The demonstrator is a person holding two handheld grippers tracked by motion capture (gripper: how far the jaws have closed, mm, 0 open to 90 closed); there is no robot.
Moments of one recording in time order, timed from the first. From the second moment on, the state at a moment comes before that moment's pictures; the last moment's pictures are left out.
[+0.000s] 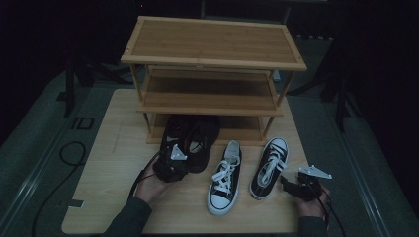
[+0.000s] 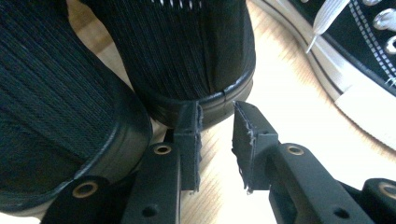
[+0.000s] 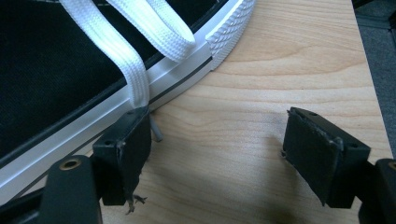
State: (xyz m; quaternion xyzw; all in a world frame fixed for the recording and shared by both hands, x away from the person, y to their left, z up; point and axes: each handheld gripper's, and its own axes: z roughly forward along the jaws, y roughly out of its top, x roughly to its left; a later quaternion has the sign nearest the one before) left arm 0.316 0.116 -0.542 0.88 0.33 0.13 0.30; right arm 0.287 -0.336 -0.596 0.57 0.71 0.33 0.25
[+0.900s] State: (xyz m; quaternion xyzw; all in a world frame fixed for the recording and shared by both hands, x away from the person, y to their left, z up) left arm 0.319 0.108 -0.563 0.90 0.33 0.12 0.27; right arm 0.287 -0.336 -0.596 0.57 0.71 0.33 0.25
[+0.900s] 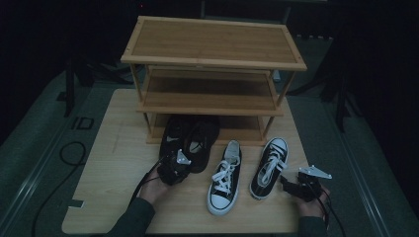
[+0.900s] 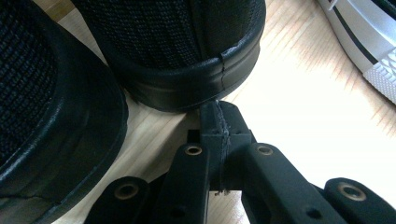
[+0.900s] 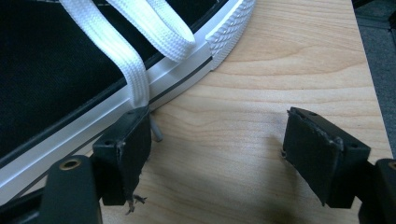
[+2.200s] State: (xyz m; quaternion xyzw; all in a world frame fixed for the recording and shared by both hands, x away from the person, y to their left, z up) left arm 0.347 0.077 -0.554 0.89 0.36 0.16 0.25; right arm 0.287 -0.336 -0.596 0.57 0.71 0.33 0.25
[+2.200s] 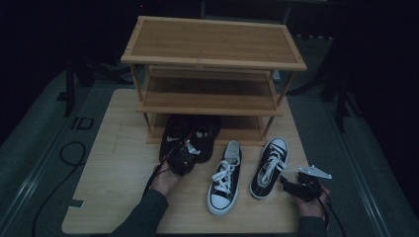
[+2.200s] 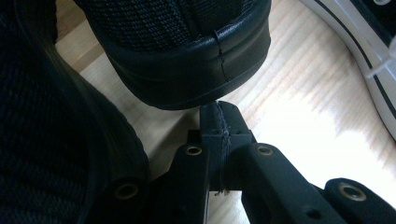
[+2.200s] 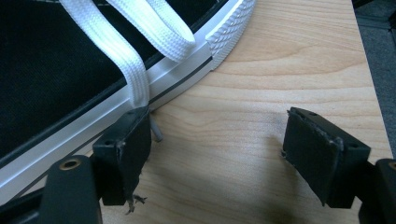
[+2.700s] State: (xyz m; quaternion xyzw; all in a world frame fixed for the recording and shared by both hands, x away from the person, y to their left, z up) left arm 0.373 0.044 -0.554 0.89 0.35 0.16 0.24; right arm 0.287 -0.336 -0.596 0.57 0.71 0.33 0.25
